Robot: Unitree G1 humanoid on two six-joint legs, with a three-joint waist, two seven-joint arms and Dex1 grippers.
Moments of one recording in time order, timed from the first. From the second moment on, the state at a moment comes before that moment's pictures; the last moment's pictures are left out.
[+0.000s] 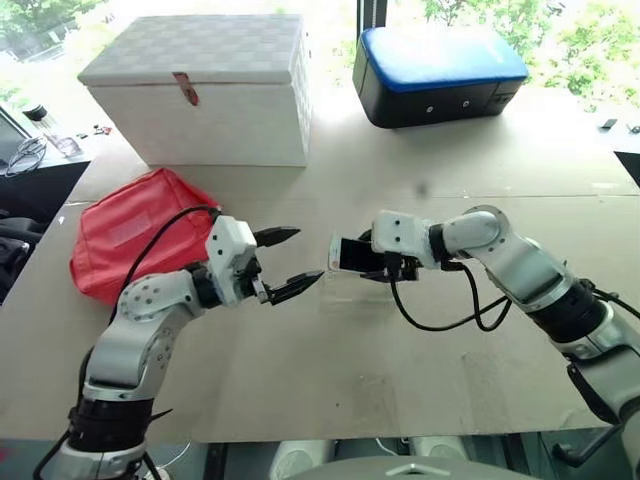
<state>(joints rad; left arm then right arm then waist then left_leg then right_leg) -0.09 0.67 0.13 -0.32 -0.50 0.31 -0.95 -0.77 -0.60 0.58 -0.13 0.07 0.44 1.02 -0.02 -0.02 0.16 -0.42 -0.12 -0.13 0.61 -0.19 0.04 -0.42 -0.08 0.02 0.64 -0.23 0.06</state>
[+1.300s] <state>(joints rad) 0.14 0.75 0.28 -0.41 -0.59 0.35 -1.07 -0.77 -0.59 0.62 -0.26 -0.05 0.90 1.16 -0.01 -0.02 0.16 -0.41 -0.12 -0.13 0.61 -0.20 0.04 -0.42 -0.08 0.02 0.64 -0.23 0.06</state>
